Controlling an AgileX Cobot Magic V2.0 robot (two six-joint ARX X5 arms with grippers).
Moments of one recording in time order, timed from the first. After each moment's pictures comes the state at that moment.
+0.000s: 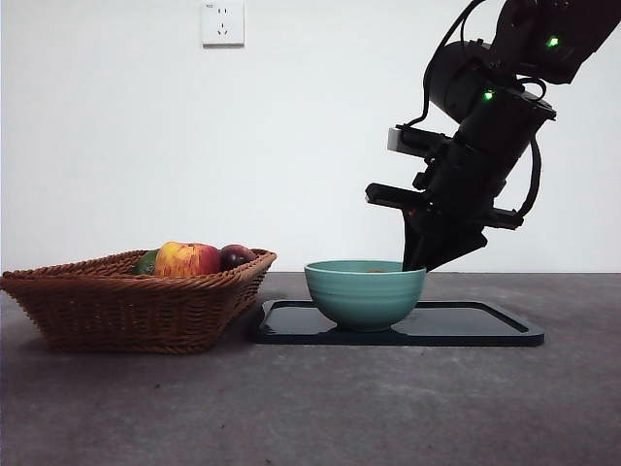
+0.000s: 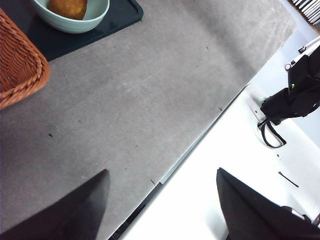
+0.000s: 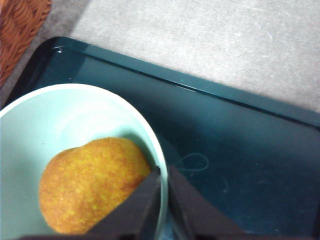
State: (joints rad) left arm -0.49 0.70 0.91 -0.98 0.55 -0.03; right arm 0.38 1.80 1.16 -0.20 -0.13 0.15
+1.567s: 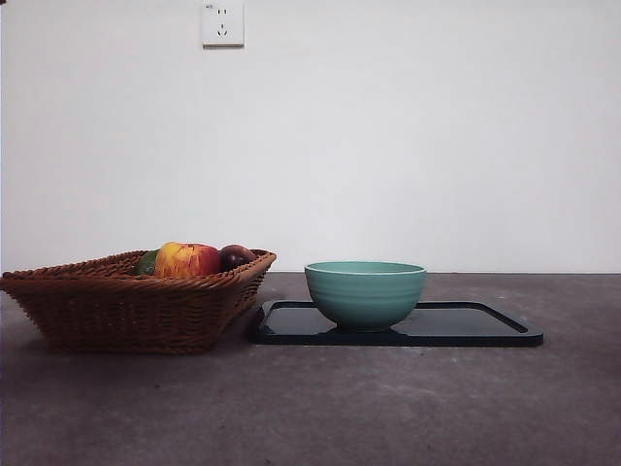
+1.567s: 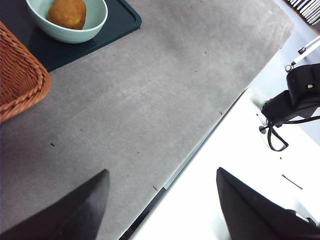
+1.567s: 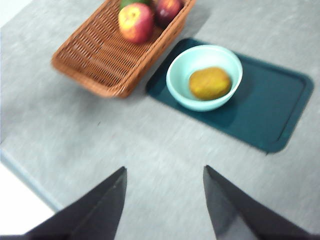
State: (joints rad) left arm -0.49 0.70 0.91 -0.95 0.55 -0.02; right arm 0.55 0.74 0.98 -0.89 -0.19 0.17
